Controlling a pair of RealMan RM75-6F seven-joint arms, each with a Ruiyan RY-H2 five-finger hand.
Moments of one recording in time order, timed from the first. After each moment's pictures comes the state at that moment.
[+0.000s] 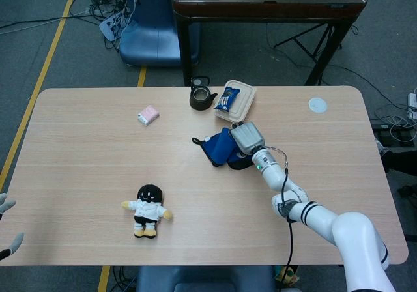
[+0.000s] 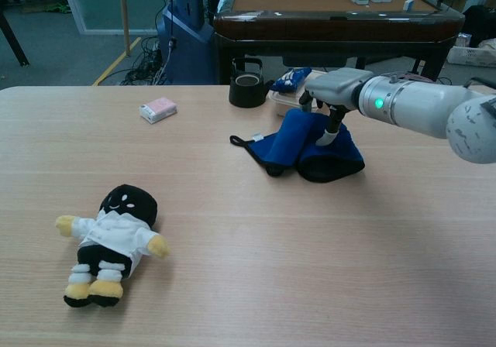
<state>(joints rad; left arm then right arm) 0.08 -1.06 -0.02 -1.64 1.48 1.60 -0.01 1.01 -1.80 0.25 -0.79 -1.12 0.57 -0.34</state>
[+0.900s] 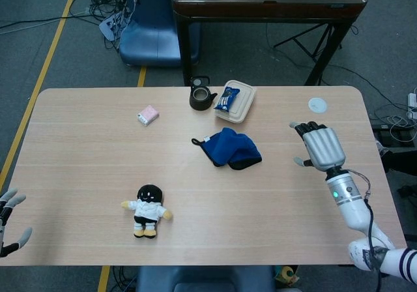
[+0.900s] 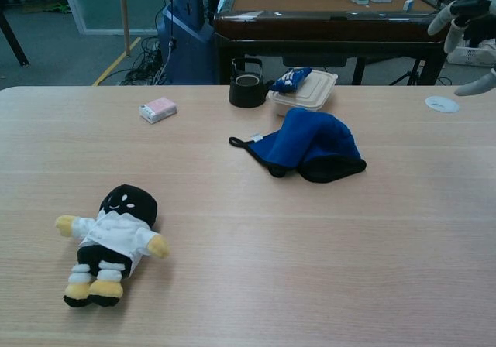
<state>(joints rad) 0.04 -1.07 -0.03 -1.65 1.50 1.56 0.00 0.57 -1.19 0.15 -1.60 -1.21 1.15 -0.35</state>
